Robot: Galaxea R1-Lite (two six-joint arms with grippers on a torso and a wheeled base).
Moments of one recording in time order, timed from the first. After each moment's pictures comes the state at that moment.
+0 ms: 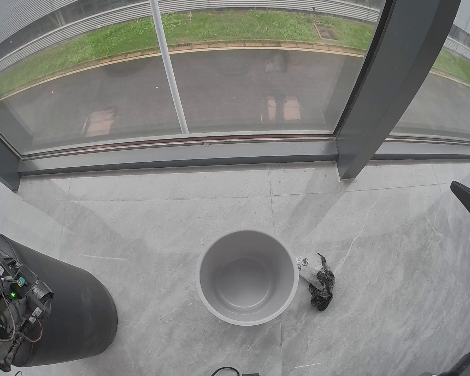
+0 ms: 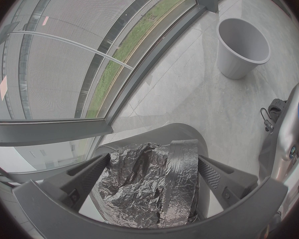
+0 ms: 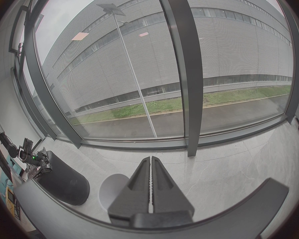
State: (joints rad) left arm 0.08 1.14 -0.23 -0.32 0.34 0.84; right arm 0.15 0.94 -0.42 -0.51 0.13 0.13
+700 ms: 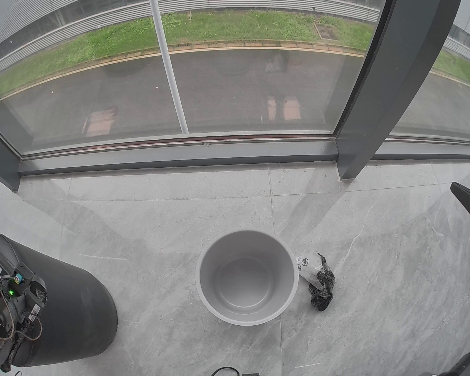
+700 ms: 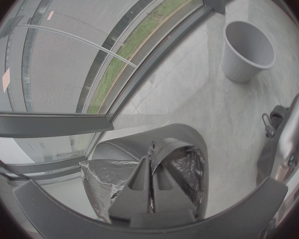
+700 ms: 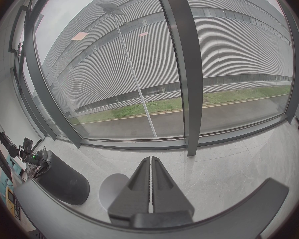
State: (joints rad) left arm 0.09 1.14 -0.24 -0.32 0.35 0.79; right arm 0.15 0.93 -0.42 -0.51 0.13 0.13
